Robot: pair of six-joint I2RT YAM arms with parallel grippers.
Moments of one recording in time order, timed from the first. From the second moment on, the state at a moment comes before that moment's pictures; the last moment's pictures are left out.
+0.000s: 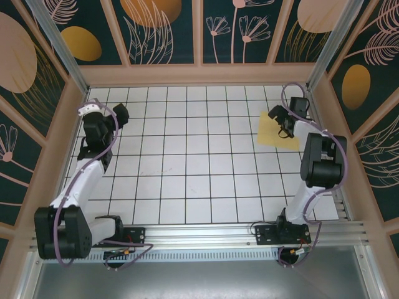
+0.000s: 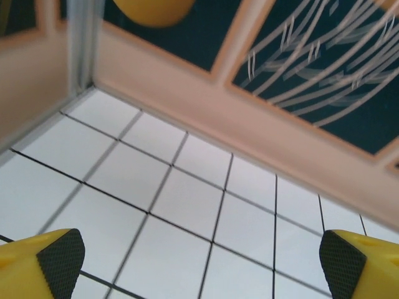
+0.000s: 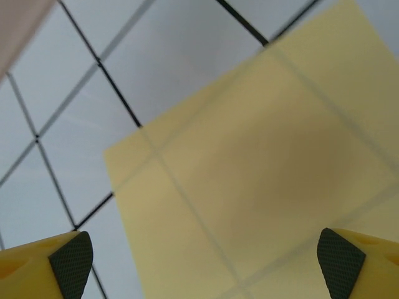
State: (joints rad) left arm 0.01 1.23 0.77 0.15 -0.09 -0.46; right arm -0.11 1.87 1.16 -0.16 -0.08 0.64
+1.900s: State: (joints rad) left arm 0.01 1.55 1.01 -0.10 0.18 -0.50; right arm 0.59 2.20 1.71 -0.85 -0.02 0.17
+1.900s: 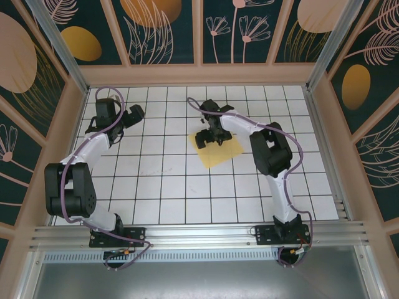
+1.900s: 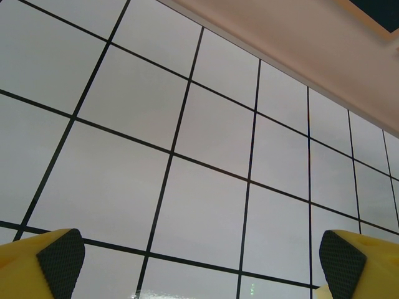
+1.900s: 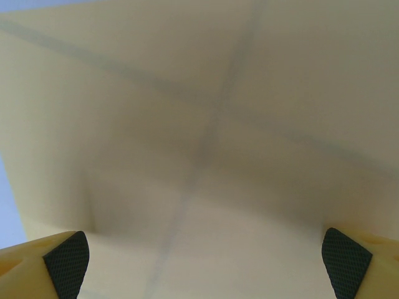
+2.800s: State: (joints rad) left arm 0.01 1.57 1.01 -0.11 0.18 -0.50; right arm 0.58 2.22 1.72 -0.86 0.02 0.16
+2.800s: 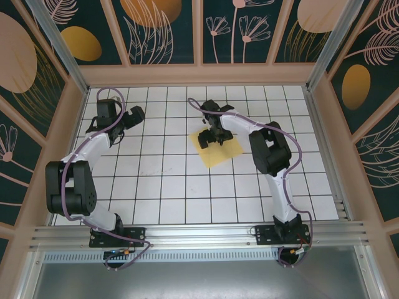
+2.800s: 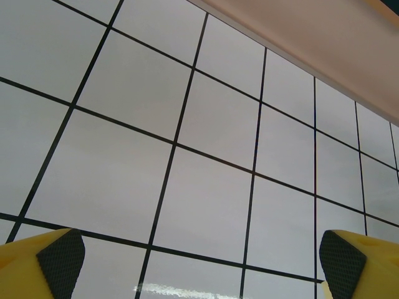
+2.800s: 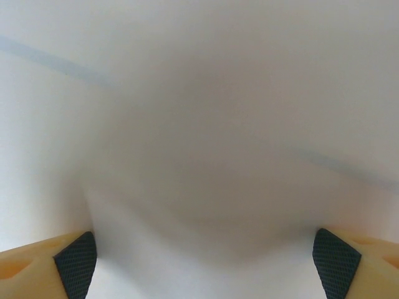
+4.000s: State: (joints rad) left arm 0.01 1.62 1.02 -0.09 0.34 -0.57; right arm 0.46 2.03 1.40 -0.42 -0.67 0.47
